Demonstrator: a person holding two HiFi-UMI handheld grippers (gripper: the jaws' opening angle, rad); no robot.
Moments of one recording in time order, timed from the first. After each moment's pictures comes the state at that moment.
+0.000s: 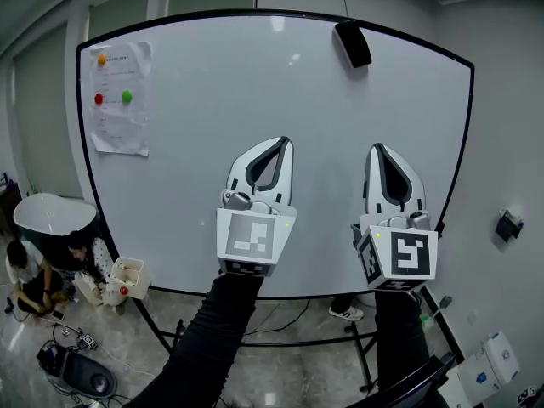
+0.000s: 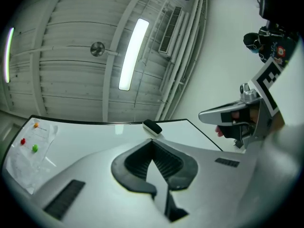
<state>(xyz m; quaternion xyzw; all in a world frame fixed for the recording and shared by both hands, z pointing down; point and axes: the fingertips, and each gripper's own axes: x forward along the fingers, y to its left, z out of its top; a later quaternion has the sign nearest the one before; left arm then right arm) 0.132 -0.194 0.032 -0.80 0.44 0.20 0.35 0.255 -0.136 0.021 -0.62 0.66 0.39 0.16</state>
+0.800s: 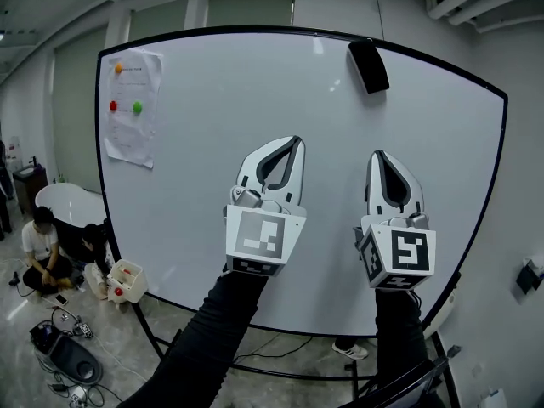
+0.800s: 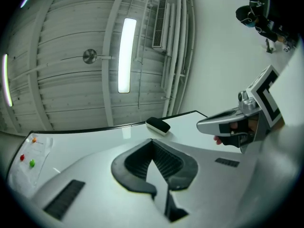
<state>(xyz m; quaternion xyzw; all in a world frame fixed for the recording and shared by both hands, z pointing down) 0.174 -0.241 -0.005 -0.75 0.49 0.18 0.40 0.297 -0.226 -0.004 -0.56 0.71 0.38 0.19</state>
